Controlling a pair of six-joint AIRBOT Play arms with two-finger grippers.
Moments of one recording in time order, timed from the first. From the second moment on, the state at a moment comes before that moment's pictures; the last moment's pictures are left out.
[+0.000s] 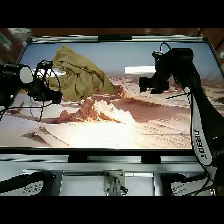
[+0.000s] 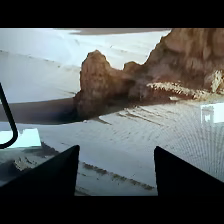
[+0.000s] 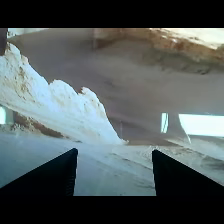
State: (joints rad) left arm -0.20 -1.34 1.40 1.64 -1.38 -1.58; right arm 0.22 -1.64 1.73 1.71 -1.44 -1.36
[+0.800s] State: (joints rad) left arm -0.20 -1.35 1.40 1.64 -1.37 -1.60; right arm 0.22 -1.64 1.73 1.71 -1.39 -1.36
